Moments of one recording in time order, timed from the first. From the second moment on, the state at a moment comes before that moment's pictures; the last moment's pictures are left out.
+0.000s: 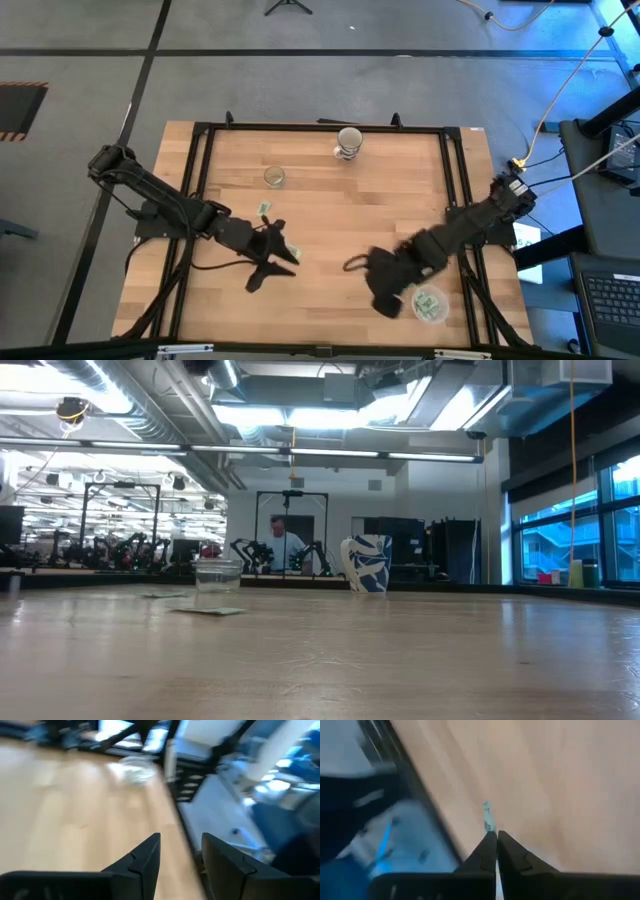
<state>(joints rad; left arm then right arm) -0.45 1.27 0.88 0.03 -0.07 -0.41 0.56 1.73 1.64 -1.21 -0.08 1.03</state>
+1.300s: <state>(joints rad) -0.34 1.39 0.88 -0.38 -0.22 -0.32 0.80 1.73 1.27 -1.17 -0.26 1.59</state>
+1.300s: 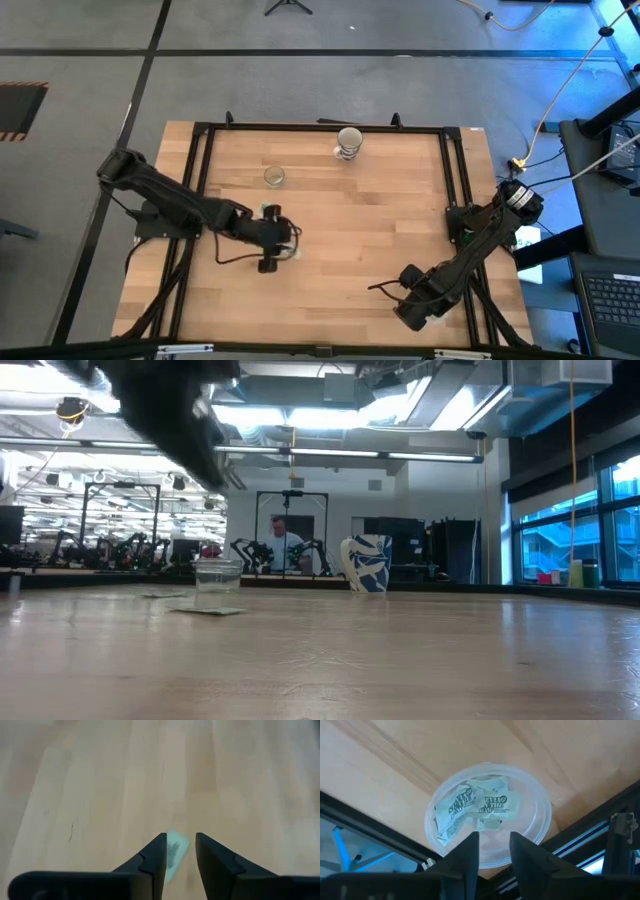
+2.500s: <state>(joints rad) -0.29 1.72 0.88 -0.42 -0.12 0.14 0.80 1.73 1.27 -1.10 -0.26 1.59</state>
